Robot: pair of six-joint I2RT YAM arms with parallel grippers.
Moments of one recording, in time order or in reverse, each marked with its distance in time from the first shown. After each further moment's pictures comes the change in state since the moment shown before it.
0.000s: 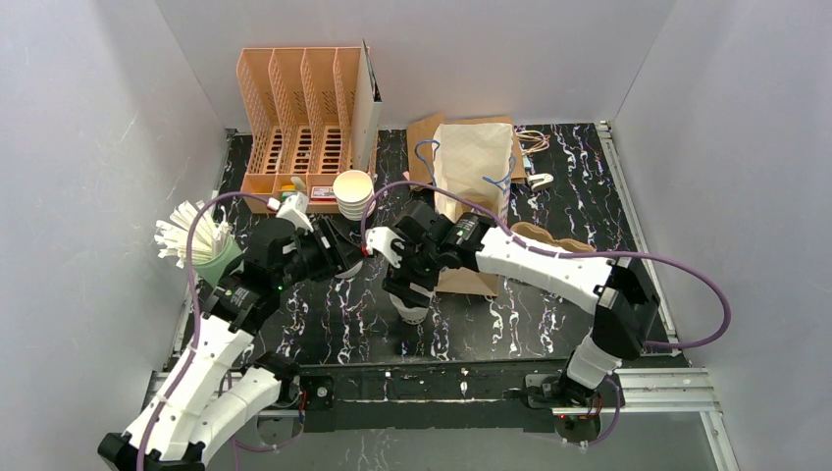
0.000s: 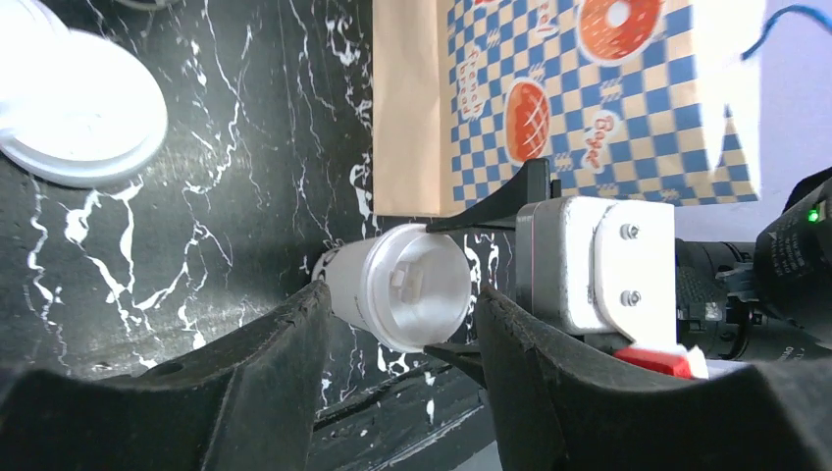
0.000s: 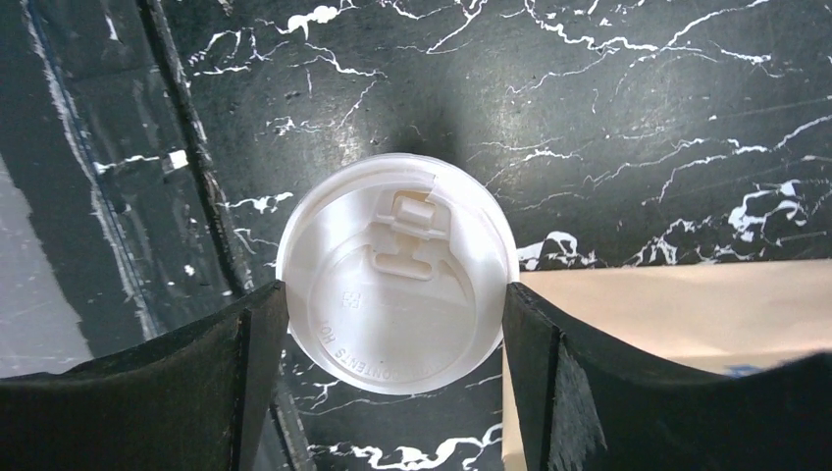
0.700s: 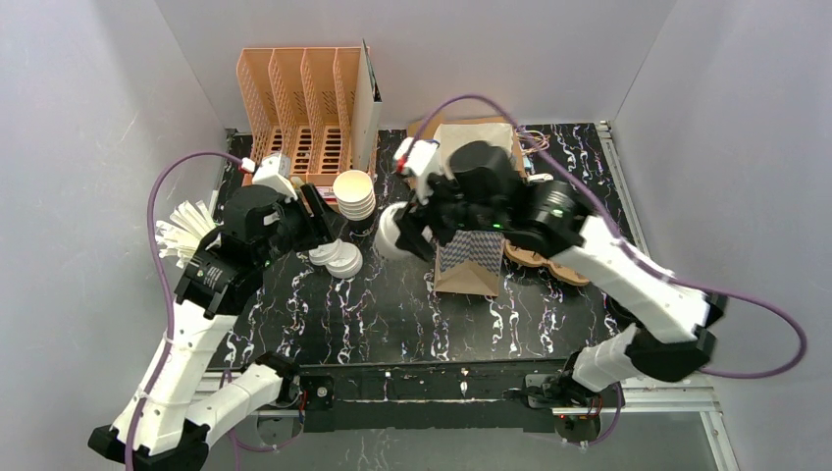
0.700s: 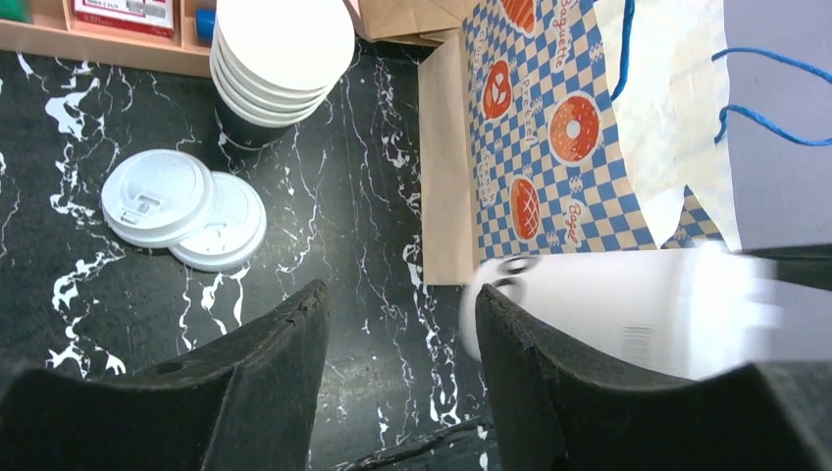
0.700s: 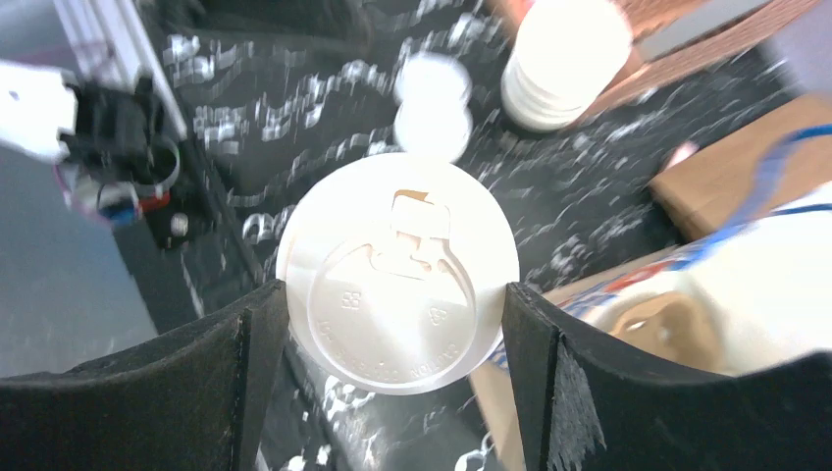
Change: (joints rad) left arm 0.000 0.113 0.400 -0.225 -0.216 0.199; right arm 0.013 -0.157 0.437 -0.172 0.146 0.265
